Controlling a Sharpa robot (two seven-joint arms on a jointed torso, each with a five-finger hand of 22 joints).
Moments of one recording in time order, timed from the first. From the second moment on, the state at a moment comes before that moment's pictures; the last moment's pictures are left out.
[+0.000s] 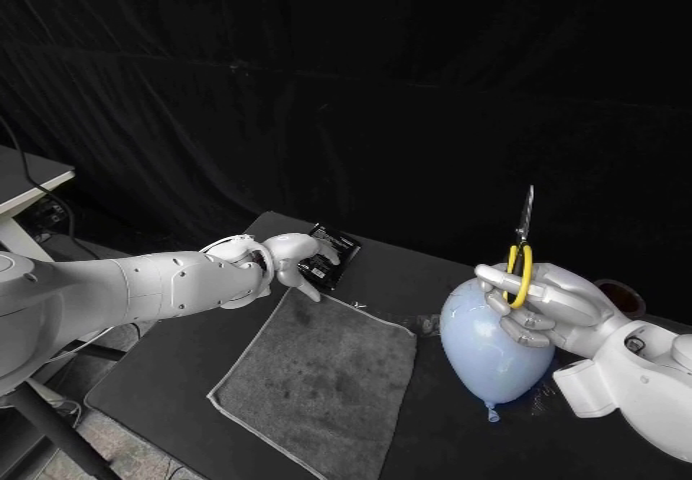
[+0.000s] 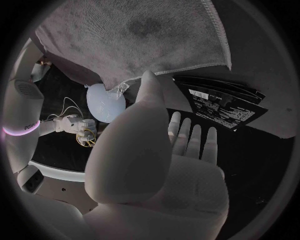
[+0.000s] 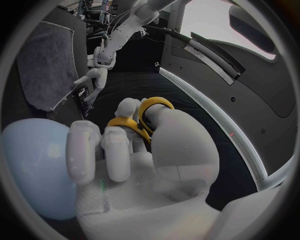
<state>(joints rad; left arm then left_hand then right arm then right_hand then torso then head) 1.16 -0.95 -0.17 1.13 -1.32 -0.38 0.32 1.66 -0.28 -0.19 0.30 0.05 0.68 0.11 0.15 0.30 0.57 0.08 0.05 0.05 0.38 0.10 0.05 0.16 0.17 0.31 0.26 0.04 0.04 1.33 -0.85 -0.18 1.76 -0.10 -0.18 0.20 1.16 -0.06 0.54 0.08 0.05 1.01 0.02 0.46 1.05 1.31 0.04 0.49 1.30 1.46 -0.10 1.57 1.31 0.04 1.46 0.01 1.43 1.31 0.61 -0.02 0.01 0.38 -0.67</state>
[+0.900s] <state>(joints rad) 1.16 -0.93 -0.17 1.06 -1.42 -0.43 0.32 1.66 -0.27 -0.13 0.30 0.05 0.66 0.14 0.14 0.29 0.60 0.11 0.05 0.05 0.47 0.10 0.07 0.18 0.17 0.37 0.24 0.07 0.05 1.33 -0.86 -0.18 1.76 -0.13 -0.19 0.20 1.16 -0.06 0.54 0.08 0.05 1.01 0.03 0.46 1.05 1.31 0.04 0.49 1.26 1.46 -0.10 1.56 1.31 0.04 1.46 0.01 1.43 1.31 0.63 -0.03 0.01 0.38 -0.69</state>
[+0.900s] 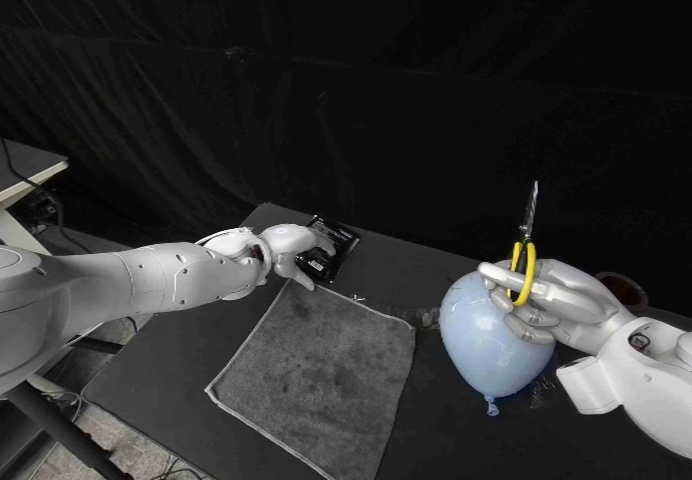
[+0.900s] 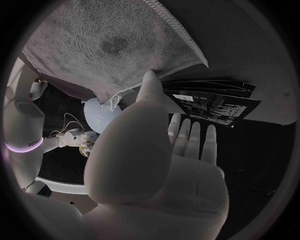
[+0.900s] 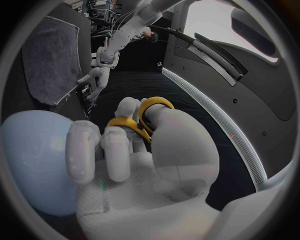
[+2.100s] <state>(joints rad) 1.16 -0.88 -0.16 1.00 -1.40 -0.39 0.24 1.64 -0.31 -0.22 0.30 0.05 0.40 0.06 0.06 0.18 0.26 0.02 0.03 0.03 0.16 0.06 0.03 0.07 0.17 0.17 0.23 0.03 0.03 1.33 -0.86 -0.18 1.76 -0.16 -0.19 0.20 1.16 -0.06 0.55 0.07 0.05 1.02 0.03 0.46 1.05 1.31 0.04 0.49 1.26 1.47 -0.09 1.57 1.31 0.04 1.46 0.01 1.43 1.31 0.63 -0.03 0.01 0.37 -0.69</state>
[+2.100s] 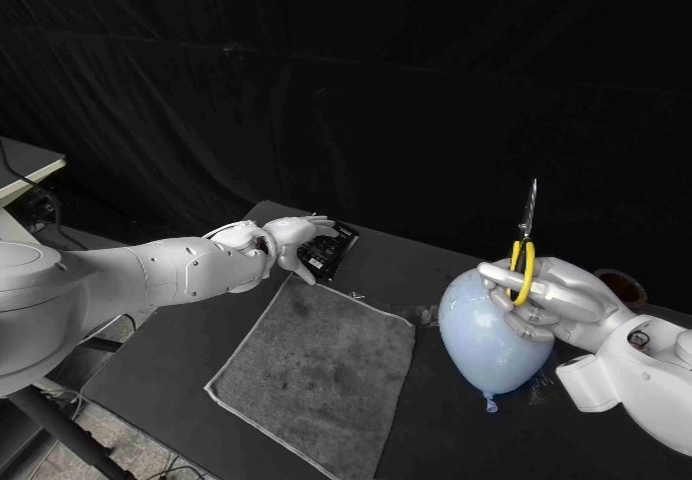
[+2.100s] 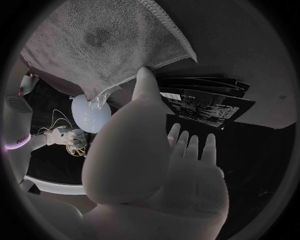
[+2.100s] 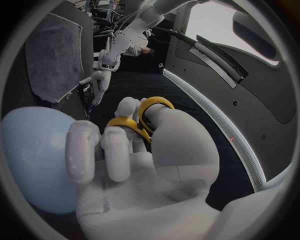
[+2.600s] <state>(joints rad) 1.16 -0.87 -0.16 0.99 -1.44 -0.36 0.19 1.66 -0.30 -0.13 0.30 0.05 0.44 0.12 0.07 0.20 0.33 0.08 0.04 0.04 0.23 0.07 0.05 0.09 0.17 0.20 0.23 0.04 0.04 1.32 -0.86 -0.18 1.76 -0.16 -0.19 0.20 1.16 -0.06 0.55 0.07 0.05 1.02 0.03 0.46 1.05 1.31 0.04 0.49 1.26 1.47 -0.09 1.57 1.31 0.04 1.46 0.01 1.42 1.31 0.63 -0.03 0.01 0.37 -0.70</state>
